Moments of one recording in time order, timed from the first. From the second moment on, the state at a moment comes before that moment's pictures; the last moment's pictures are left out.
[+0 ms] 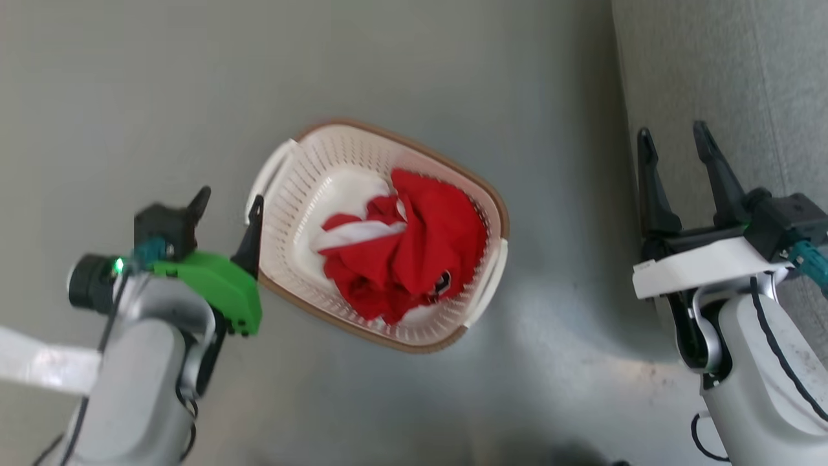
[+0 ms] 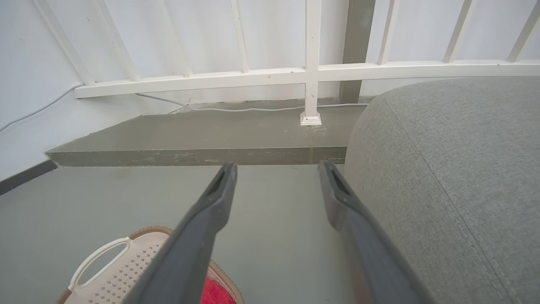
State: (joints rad) left arm -0.40 0.22 -0.38 0.26 -0.37 0.02 0.03; right arm -0.24 -0.18 0.23 0.08 0.28 -0.08 -0.25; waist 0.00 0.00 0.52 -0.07
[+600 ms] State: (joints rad) left arm -0.71 0.33 -0.35 0.46 -0.43 -0.09 0.28; right arm -0.38 -0.11 0.25 0.02 0.28 -0.06 -0.25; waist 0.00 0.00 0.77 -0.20
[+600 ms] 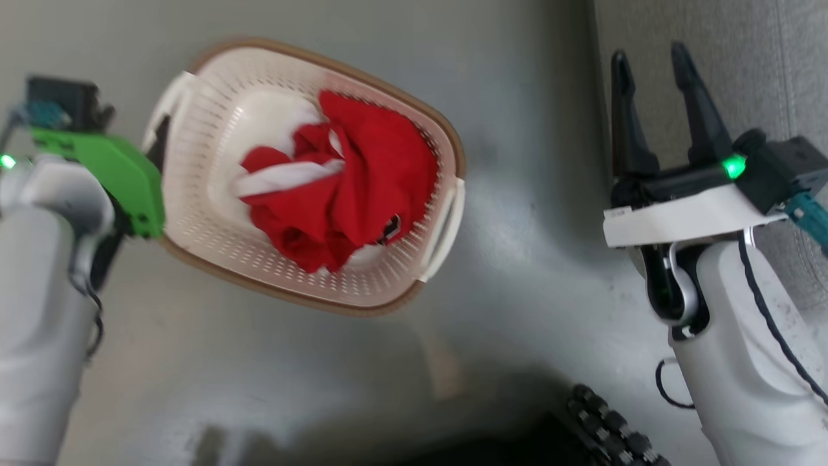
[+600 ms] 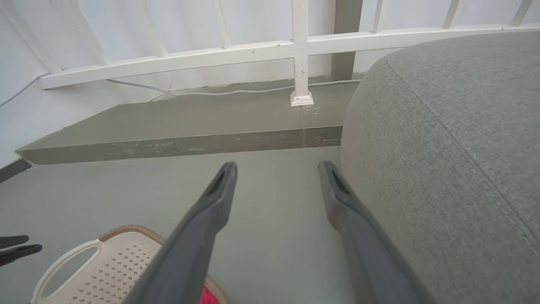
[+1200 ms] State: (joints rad) left arm -0.84 0.37 -0.34 0.60 -0.44 -0.11 0.29; right arm -0.47 -0.07 0.23 0.02 0.28 -0.05 -0.25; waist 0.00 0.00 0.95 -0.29
